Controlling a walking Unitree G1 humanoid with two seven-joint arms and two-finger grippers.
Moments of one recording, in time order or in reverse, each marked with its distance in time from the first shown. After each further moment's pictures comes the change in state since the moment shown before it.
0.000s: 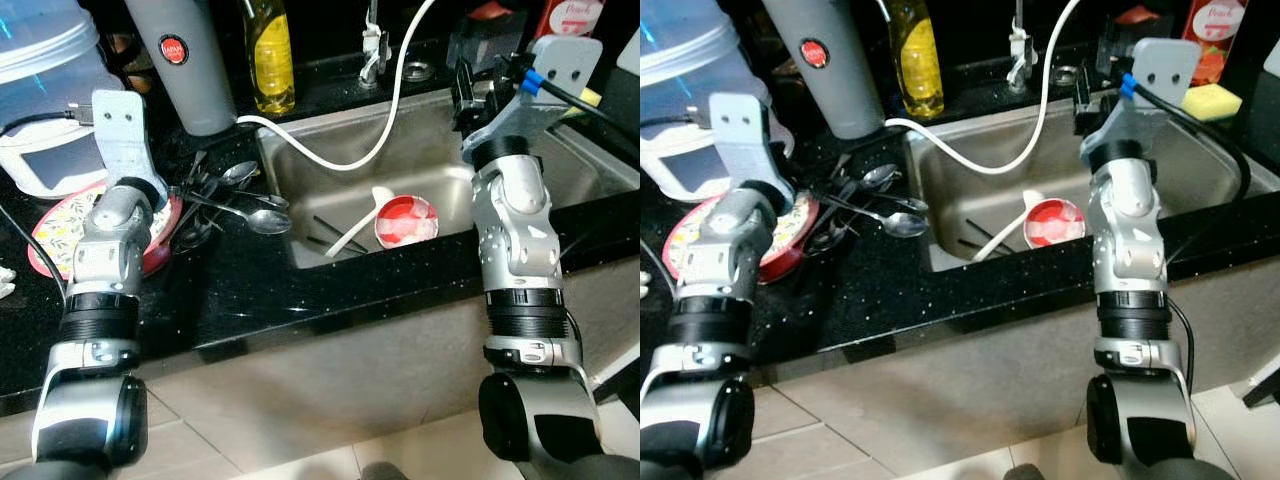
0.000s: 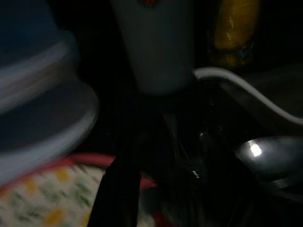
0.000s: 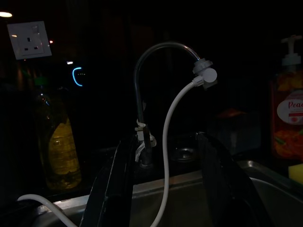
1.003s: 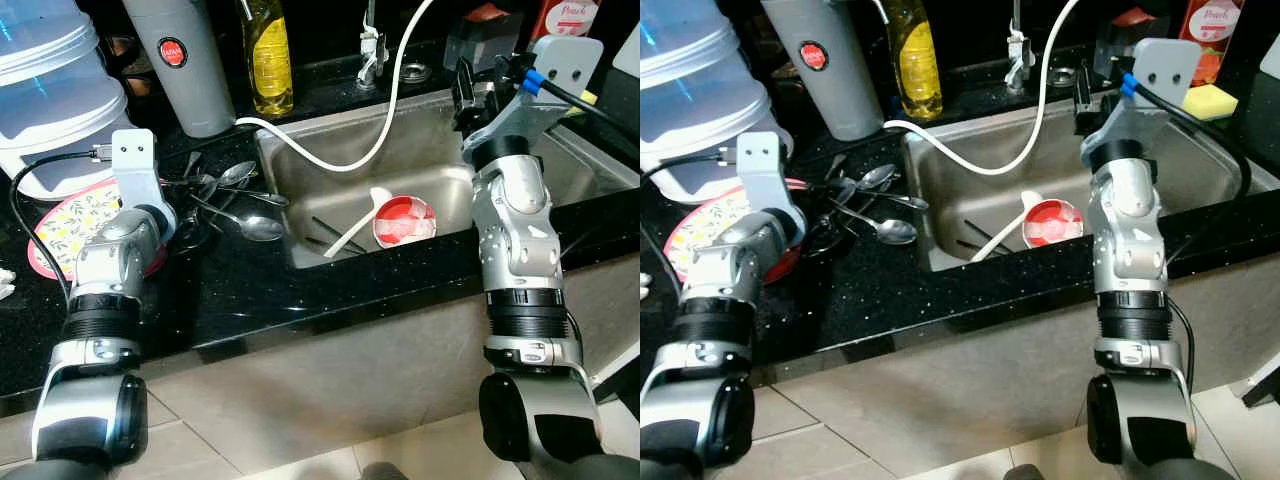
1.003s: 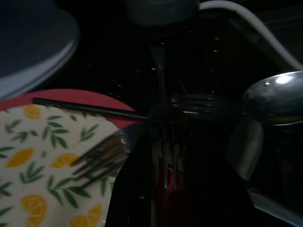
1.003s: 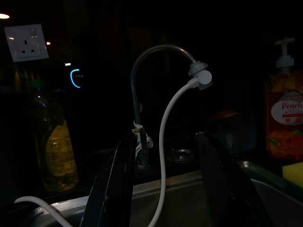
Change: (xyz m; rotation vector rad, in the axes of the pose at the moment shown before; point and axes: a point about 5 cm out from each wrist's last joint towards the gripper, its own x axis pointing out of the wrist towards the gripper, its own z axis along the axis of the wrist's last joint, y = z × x) left arm 0.004 0.004 -0.030 -0.023 0.184 0.037; right arm 0.000 -0.001 0.000 0.000 0.000 -0.003
